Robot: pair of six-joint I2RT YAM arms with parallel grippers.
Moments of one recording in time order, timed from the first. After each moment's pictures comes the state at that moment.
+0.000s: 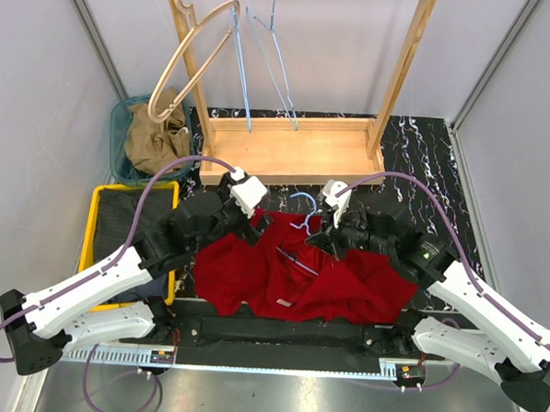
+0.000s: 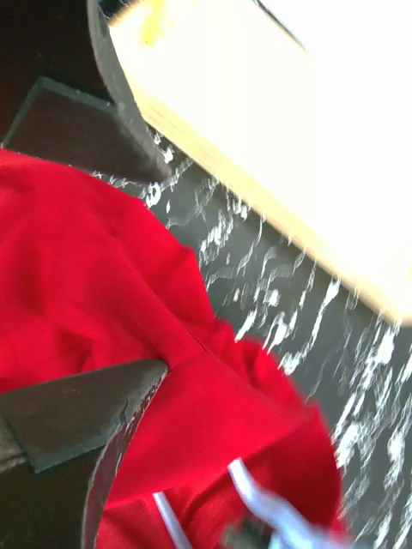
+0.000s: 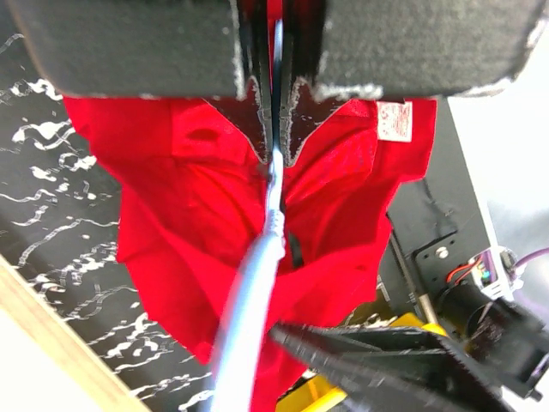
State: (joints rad) left arm -0.90 0.92 0.90 -0.30 -0.09 0.16; right arm 0.81 0.92 0.95 -0.46 -0.36 -0.01
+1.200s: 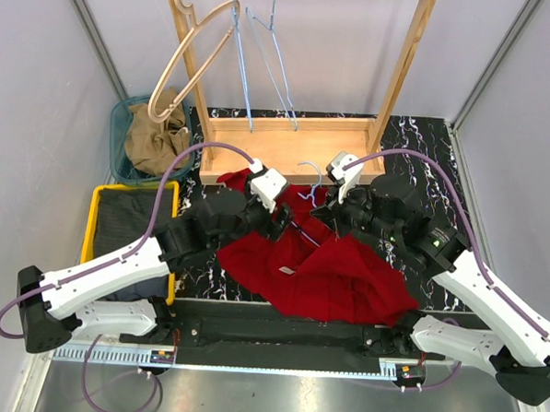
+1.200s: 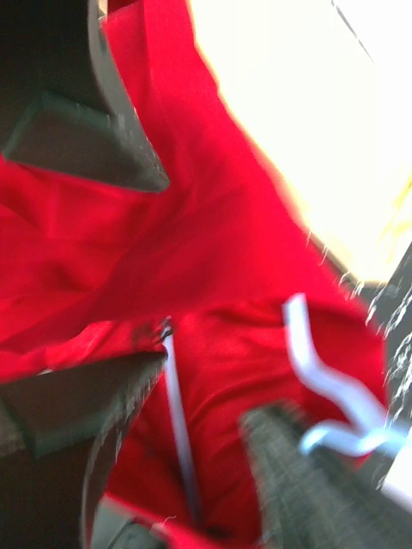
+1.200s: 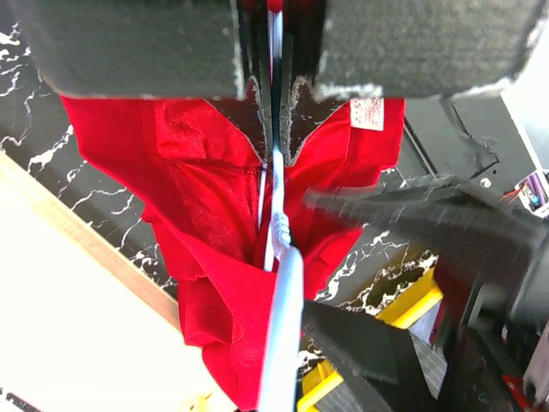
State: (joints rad) left arm -1.02 1.06 0.97 -0.20 -0.20 -0.05; right arm 0.81 0.99 1.16 -0.53 -0.14 0.03
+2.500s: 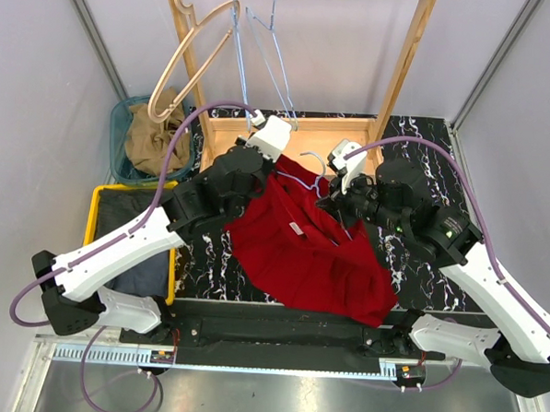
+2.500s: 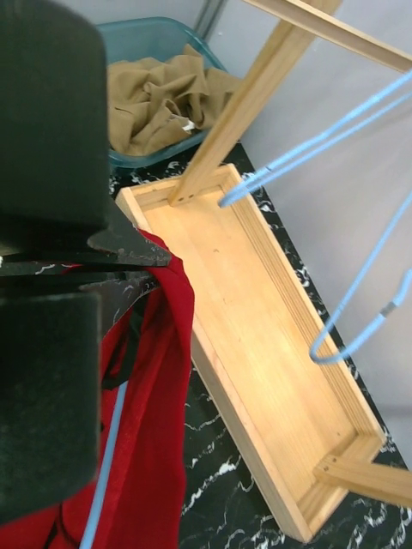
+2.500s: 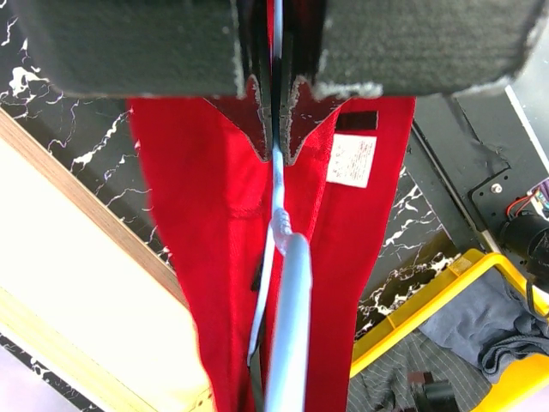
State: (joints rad) left arm -0.99 1.29 1.43 -0.42 -0.72 0.13; right arm 0.81 1.05 1.36 -0.69 -0.11 -0.04
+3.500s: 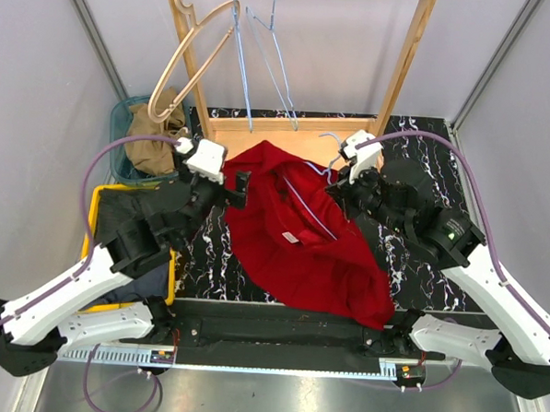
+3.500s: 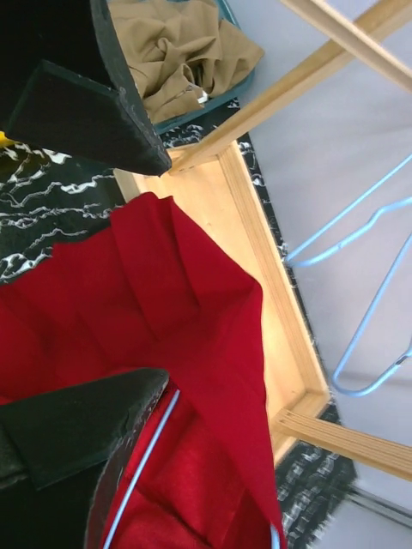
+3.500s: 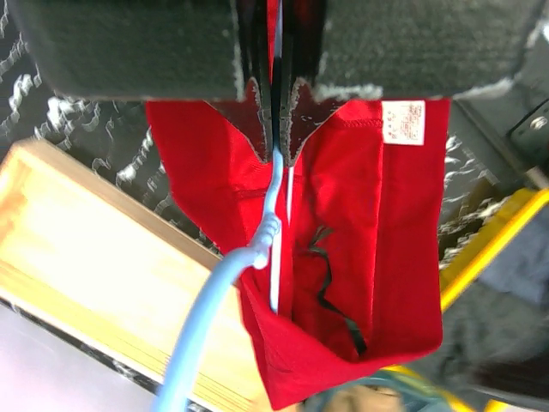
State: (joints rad) left arm -0.94 0.92 1.10 -0.26 -0.60 0.05; right arm 0.81 1.06 1.38 -0.65 0.05 0.02
